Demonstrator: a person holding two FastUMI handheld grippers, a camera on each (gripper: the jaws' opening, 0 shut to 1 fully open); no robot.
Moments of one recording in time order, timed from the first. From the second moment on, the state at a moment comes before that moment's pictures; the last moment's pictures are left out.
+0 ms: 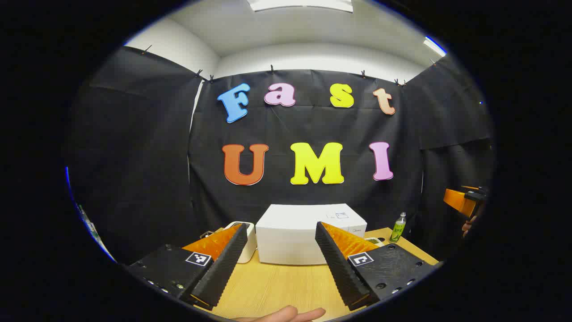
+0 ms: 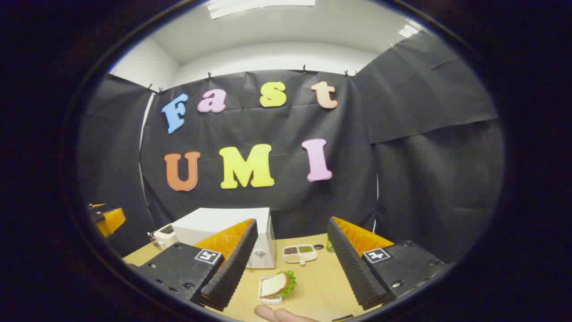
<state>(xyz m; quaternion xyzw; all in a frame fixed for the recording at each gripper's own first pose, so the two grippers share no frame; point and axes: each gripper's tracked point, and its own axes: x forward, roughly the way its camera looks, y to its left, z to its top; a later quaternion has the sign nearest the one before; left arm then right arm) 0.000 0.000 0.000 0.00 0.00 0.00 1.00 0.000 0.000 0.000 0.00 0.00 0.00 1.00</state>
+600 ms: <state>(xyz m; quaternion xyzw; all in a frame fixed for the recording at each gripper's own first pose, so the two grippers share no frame) -0.010 -0.002 -0.005 -0.01 0.01 0.00 1.00 0.001 -0.017 0.013 0.00 -0.02 0.01 1.00</state>
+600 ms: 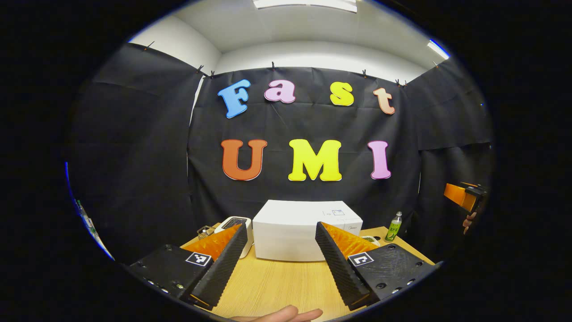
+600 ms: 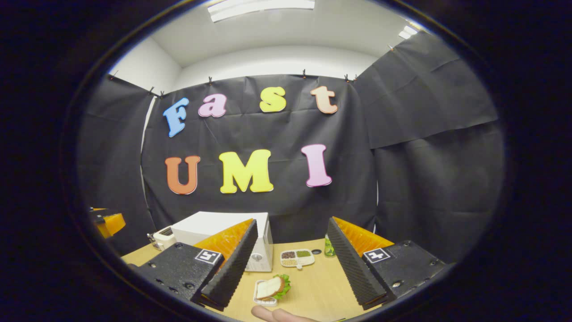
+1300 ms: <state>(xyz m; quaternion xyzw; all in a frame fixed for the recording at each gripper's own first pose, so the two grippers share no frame) 0.036 -0.053 -0.031 -0.02 0.01 -0.05 1.00 -0.001 -0.043 -0.001 -0.01 -0.02 0.02 1.00</state>
